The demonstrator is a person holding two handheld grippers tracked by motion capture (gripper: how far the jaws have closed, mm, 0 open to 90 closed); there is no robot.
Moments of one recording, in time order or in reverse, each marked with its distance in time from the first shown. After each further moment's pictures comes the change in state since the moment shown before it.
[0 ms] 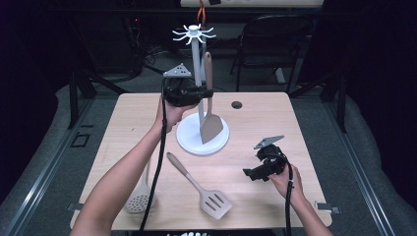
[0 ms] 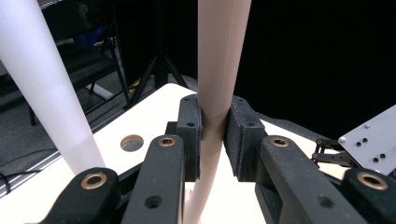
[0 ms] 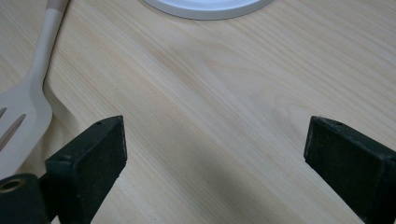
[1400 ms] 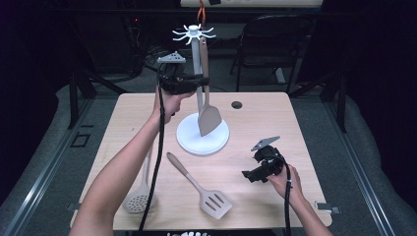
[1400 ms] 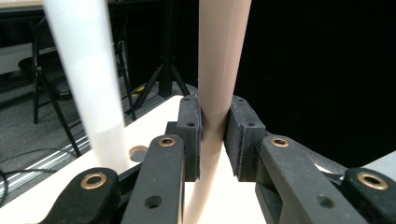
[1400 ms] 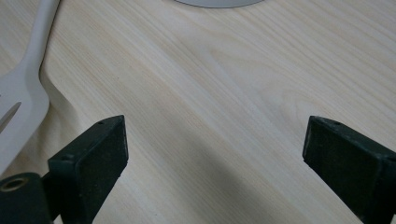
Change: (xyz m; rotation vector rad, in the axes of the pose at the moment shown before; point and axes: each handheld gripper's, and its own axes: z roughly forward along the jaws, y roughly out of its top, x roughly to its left) left arm 0.020 0.019 -0.007 -0.029 0.026 -0.080; right arm 0.003 0.001 0.006 0.045 -0.003 -0.040
